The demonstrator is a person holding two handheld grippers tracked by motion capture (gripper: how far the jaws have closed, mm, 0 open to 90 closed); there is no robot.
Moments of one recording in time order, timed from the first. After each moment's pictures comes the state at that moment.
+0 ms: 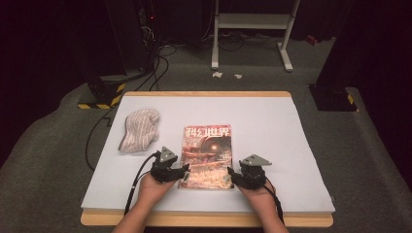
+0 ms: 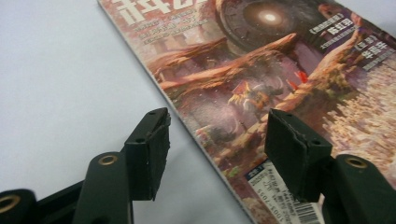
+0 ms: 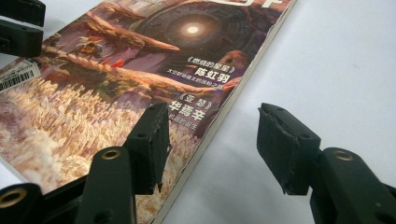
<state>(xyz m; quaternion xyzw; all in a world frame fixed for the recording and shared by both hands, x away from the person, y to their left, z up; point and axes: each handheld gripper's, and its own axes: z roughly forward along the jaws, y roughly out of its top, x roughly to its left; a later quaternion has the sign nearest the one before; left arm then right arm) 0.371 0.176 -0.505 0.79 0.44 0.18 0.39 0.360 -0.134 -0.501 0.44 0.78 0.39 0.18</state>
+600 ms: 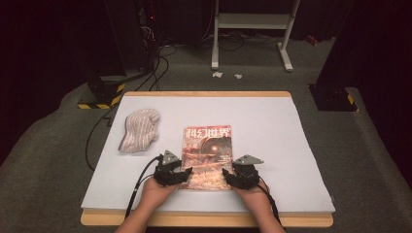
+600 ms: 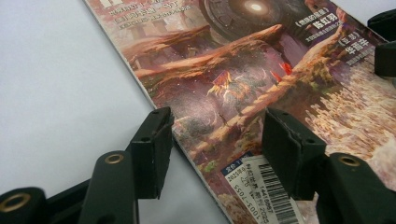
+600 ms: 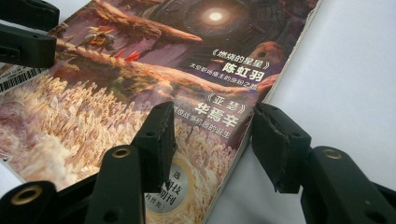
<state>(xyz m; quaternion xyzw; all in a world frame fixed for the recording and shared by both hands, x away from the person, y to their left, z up) 0.360 0.164 -0.510 0.79 0.45 0.16 0.39 0.363 -0.117 -0.507 0.44 0.80 0.38 0.16</state>
